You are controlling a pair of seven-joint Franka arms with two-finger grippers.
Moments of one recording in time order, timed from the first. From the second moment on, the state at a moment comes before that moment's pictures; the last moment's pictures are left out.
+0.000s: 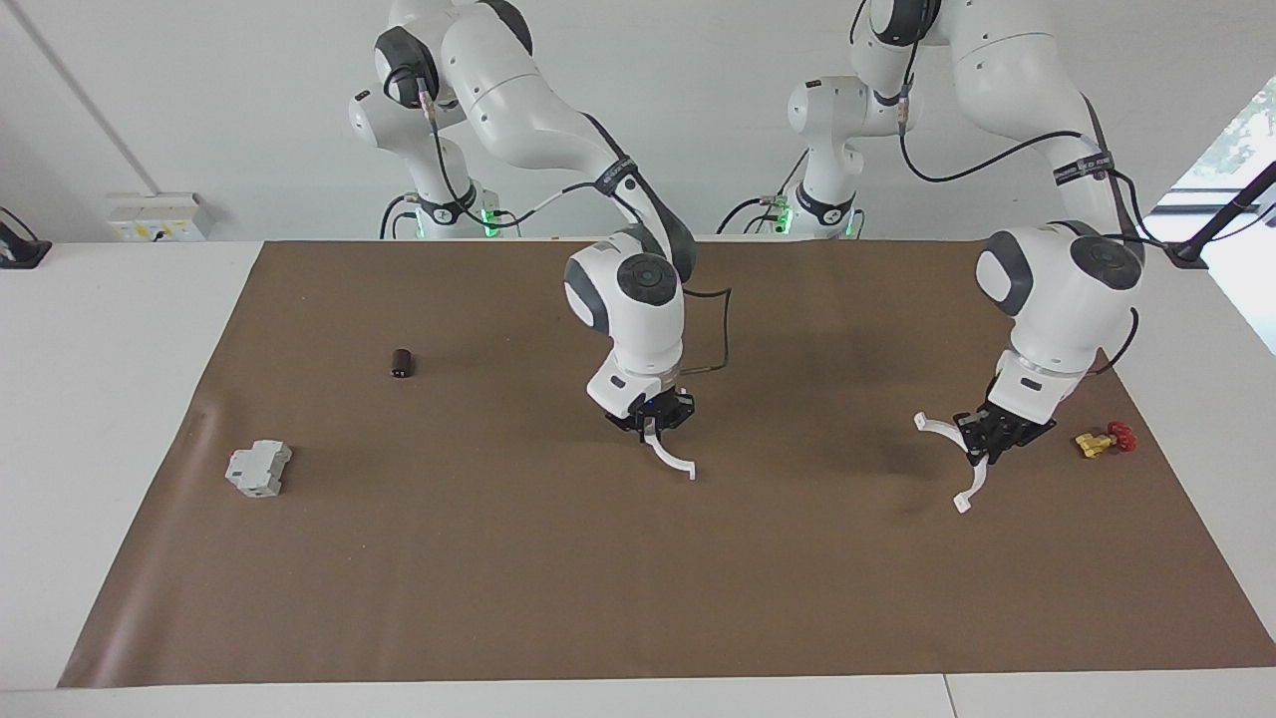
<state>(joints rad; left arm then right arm) -0.10 0.30 0.05 -1.83 -0.01 2.32 -0.03 0.60 0.62 -0.01 -1.54 -0.01 2.23 0.58</state>
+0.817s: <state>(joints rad) -0.39 0.33 0.04 -1.83 0.11 2.32 -0.41 0.46 0.52 -0.04 -1.47 -0.02 2.12 0.52</state>
